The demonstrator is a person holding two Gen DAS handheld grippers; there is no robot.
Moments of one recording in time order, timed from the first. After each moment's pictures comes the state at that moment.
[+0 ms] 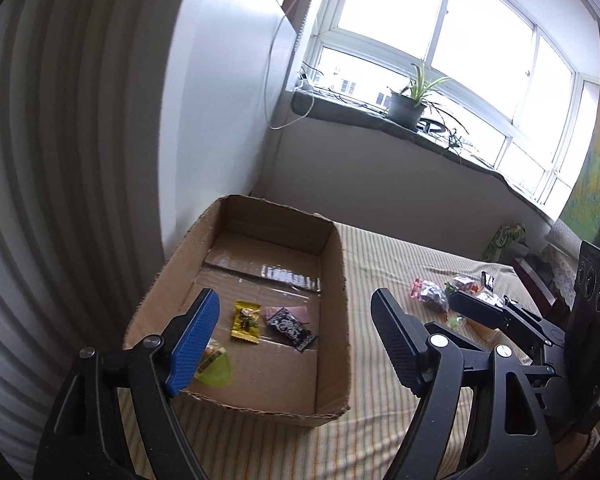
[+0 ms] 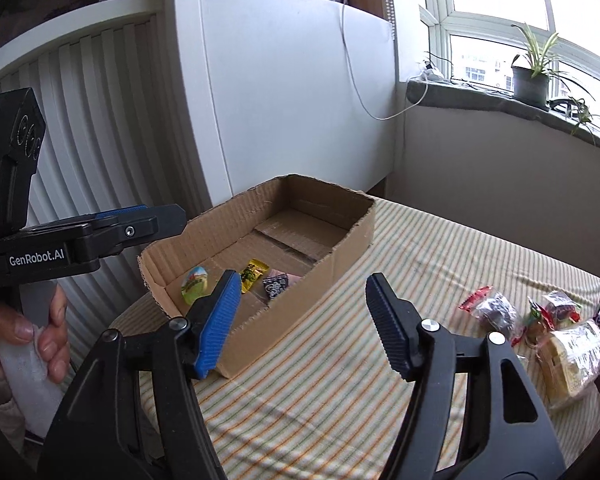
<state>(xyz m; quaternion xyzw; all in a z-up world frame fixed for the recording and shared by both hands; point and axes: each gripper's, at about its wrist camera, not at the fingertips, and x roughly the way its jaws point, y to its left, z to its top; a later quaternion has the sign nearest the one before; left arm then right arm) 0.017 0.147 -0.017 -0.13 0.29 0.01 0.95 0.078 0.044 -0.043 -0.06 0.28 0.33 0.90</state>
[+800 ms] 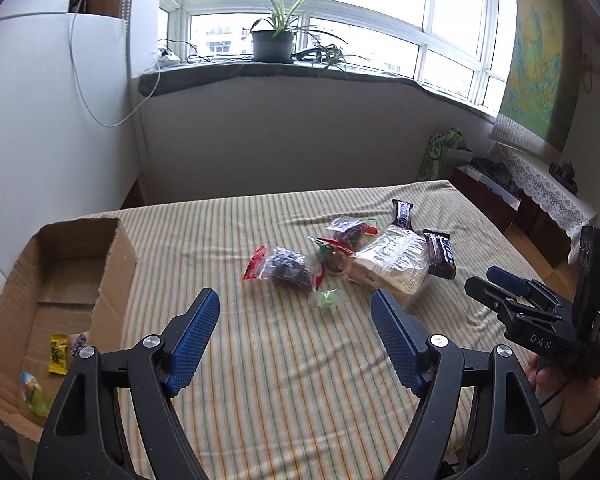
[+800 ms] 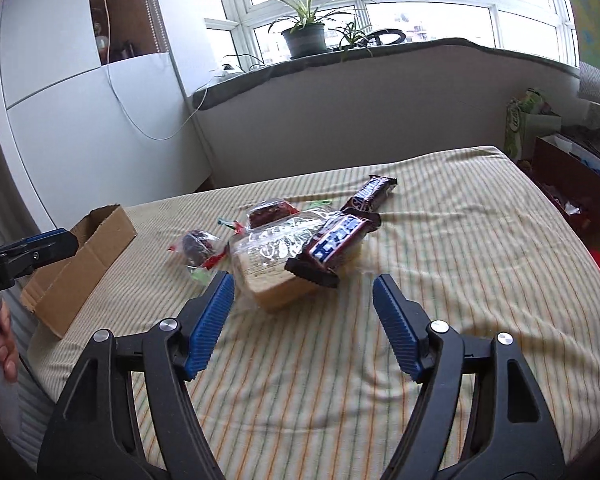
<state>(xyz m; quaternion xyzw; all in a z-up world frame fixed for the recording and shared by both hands) 0.083 -0.046 -0.023 0.00 0.34 -0.12 0.93 0.083 -0.244 -0.084 0.09 0.30 0.10 0.94</state>
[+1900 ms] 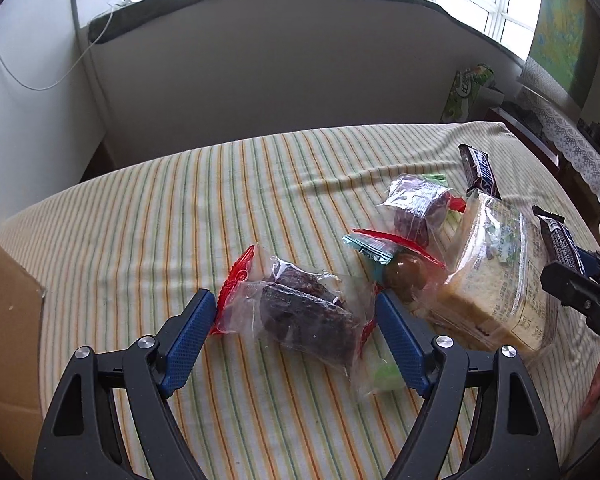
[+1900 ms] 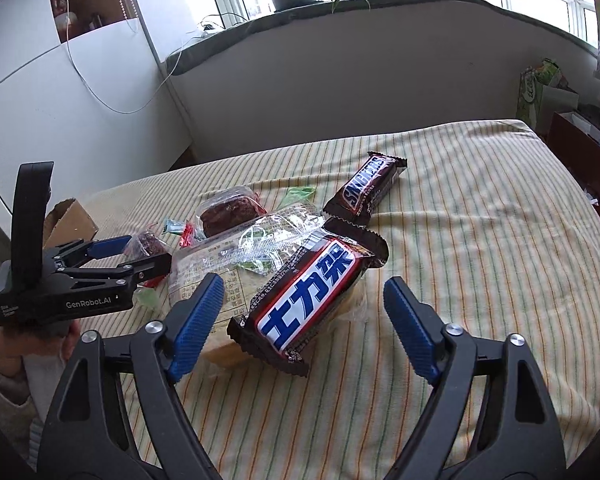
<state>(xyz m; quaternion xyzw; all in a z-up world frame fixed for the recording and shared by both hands) 0.216 -0.080 -0.116 0.04 0.44 -0.12 0.89 0.172 -0.247 -0.112 0.09 0.38 0.10 0.92</state>
